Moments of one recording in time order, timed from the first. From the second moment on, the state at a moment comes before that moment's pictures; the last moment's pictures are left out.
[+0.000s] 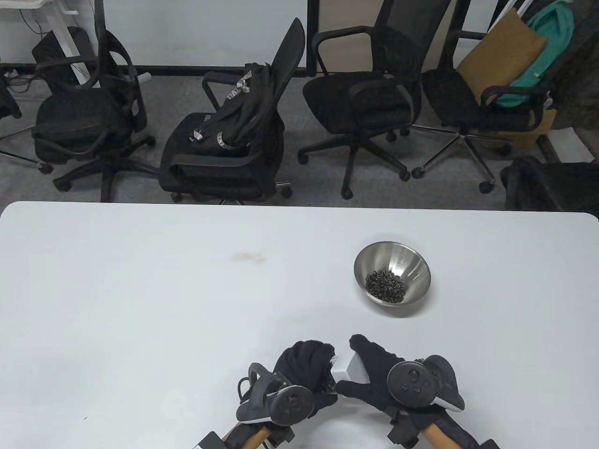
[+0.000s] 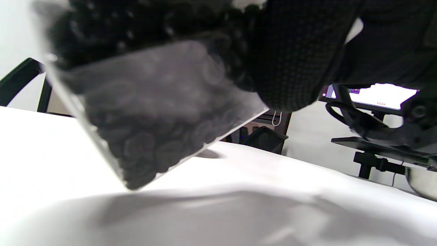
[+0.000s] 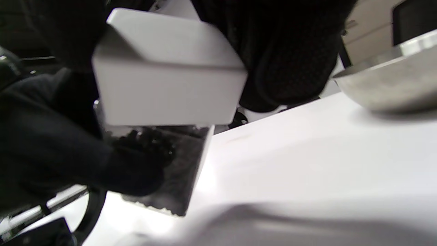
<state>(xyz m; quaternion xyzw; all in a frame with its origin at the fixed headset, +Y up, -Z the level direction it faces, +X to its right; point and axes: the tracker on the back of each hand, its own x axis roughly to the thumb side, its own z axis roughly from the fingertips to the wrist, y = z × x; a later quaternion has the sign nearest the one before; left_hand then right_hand) -0.051 -0.728 -0.242 0.09 -0.36 0.16 0.91 0.160 -0.698 -0.252 0.25 -0.02 0.93 0.25</state>
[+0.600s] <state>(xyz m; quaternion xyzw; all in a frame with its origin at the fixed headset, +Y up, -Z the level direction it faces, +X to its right) -0.050 -0.728 -0.243 0.08 -0.36 0.16 0.92 0.164 -0.700 -0.255 0.25 0.06 0.92 0.29</state>
